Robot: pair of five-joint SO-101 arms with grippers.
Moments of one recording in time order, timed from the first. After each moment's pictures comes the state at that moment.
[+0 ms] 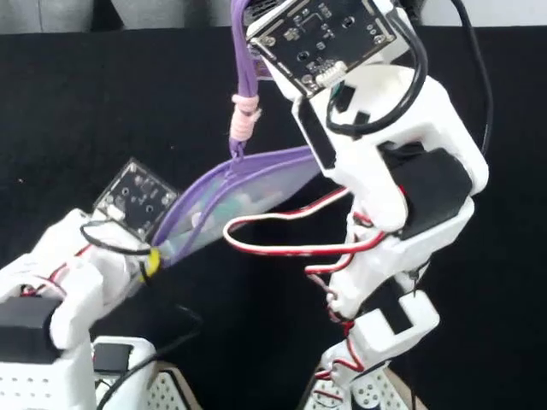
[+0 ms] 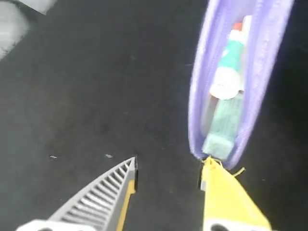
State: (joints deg) left arm -3.9 -65.5 24.2 97.8 -38.4; right arm -23.2 7.6 -80.4 71.3 34.7
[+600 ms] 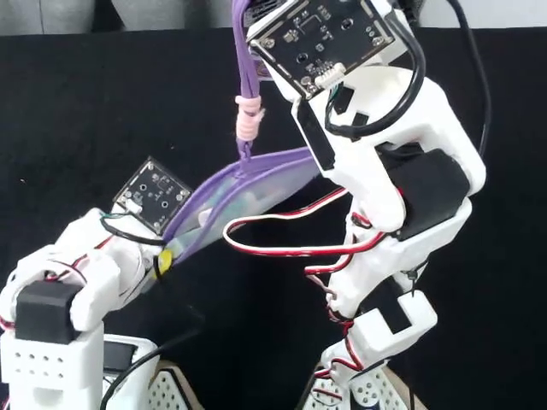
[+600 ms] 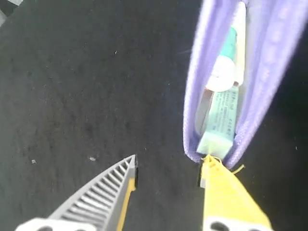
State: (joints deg) left arm 0.5 -65.5 32.0 92.5 -34.9; right arm -23.2 7.6 -80.4 71.3 34.7
